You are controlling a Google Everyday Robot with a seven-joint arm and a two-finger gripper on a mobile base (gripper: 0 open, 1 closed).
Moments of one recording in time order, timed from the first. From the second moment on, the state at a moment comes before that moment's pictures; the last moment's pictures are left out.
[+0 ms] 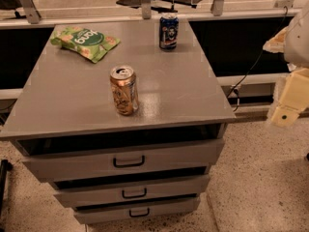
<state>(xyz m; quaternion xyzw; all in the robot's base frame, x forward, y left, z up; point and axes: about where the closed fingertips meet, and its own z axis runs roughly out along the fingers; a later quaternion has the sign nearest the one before) 0.438 -0.217 0.976 -0.60 0.78 -0.03 0.16</state>
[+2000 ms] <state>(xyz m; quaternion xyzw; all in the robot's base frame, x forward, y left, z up) 0.688 -0.185 0.952 -0.51 0.75 0.12 0.41</state>
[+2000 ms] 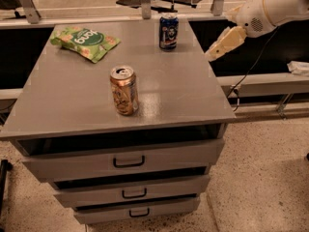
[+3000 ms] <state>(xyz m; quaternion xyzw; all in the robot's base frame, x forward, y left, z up) 0.725 -0.160 0.933 -0.40 0.76 0.17 0.48</state>
